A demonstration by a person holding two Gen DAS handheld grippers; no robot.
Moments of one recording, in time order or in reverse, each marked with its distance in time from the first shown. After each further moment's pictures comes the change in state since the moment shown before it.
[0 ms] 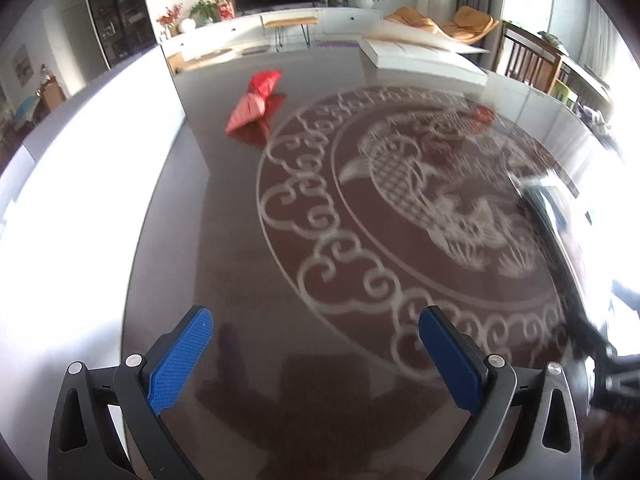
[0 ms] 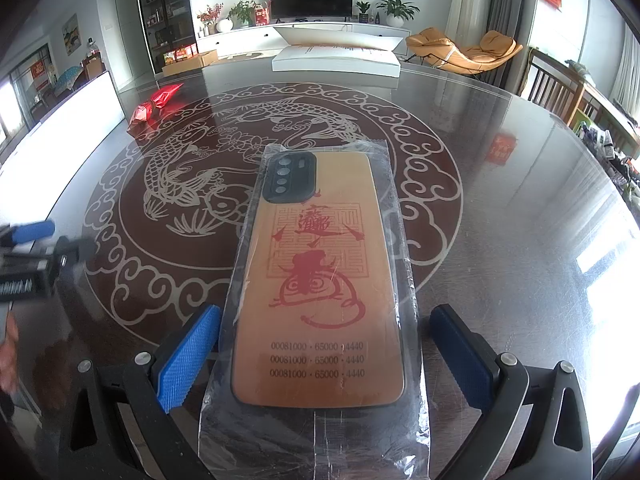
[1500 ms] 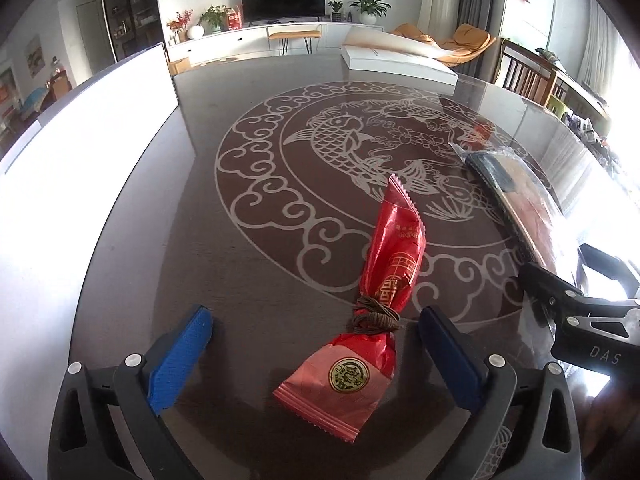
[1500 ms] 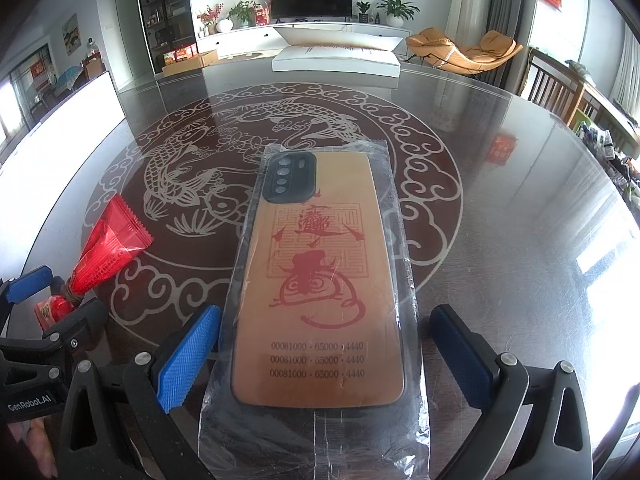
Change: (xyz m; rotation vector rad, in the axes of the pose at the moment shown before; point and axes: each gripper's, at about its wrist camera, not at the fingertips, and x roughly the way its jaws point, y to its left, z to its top) left arm -0.037 -0.055 -0.080 -0.052 -0.033 -0.034; right arm 0.003 -0.001 0.001 0.000 0.000 0.000
